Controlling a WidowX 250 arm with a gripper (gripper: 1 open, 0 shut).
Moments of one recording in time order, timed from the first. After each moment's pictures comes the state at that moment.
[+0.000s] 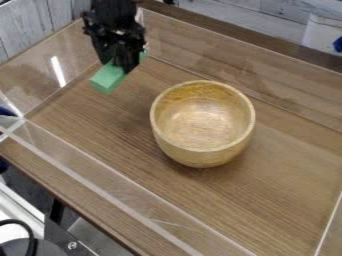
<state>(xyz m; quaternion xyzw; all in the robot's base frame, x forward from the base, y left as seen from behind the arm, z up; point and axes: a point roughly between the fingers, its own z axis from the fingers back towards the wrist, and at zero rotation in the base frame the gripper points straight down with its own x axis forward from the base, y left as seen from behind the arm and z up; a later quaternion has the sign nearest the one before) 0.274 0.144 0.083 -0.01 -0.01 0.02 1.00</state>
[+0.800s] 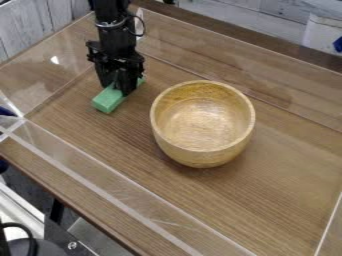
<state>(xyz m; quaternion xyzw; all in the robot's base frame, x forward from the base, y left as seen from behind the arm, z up) 0.285 0.164 0.031 -0.01 0.03 0.03 1.00</state>
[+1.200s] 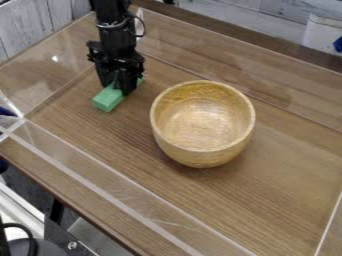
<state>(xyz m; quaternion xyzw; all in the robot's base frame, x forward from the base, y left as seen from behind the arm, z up) 0.287 0.166 0.027 -0.01 0.03 0.03 1.00</state>
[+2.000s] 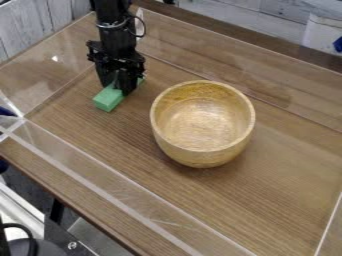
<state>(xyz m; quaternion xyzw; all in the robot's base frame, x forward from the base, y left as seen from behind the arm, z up) 0.288 0.167 0.025 0.00 0.03 0.04 1.00</state>
